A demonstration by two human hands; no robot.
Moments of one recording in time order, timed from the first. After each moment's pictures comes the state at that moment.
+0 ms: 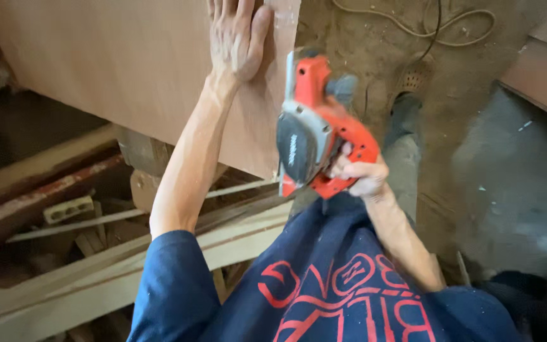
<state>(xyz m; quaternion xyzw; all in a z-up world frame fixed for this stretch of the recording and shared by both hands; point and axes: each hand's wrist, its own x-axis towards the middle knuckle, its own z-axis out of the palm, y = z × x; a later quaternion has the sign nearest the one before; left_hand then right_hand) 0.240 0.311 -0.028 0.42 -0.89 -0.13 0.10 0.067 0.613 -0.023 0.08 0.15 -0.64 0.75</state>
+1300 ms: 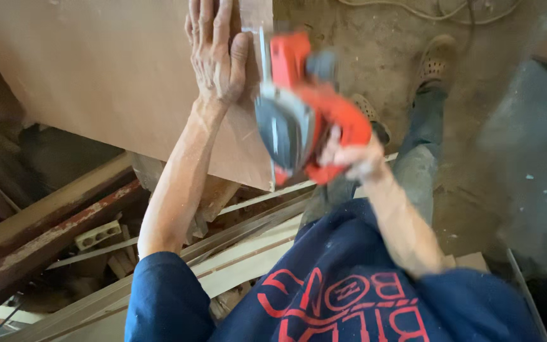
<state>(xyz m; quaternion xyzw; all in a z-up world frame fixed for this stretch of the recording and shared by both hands) 0.272 0.310 -0.039 0.41 -0.90 -0.12 0.06 0.081 0.564 -0.053 0.01 0.13 -0.65 0.75</state>
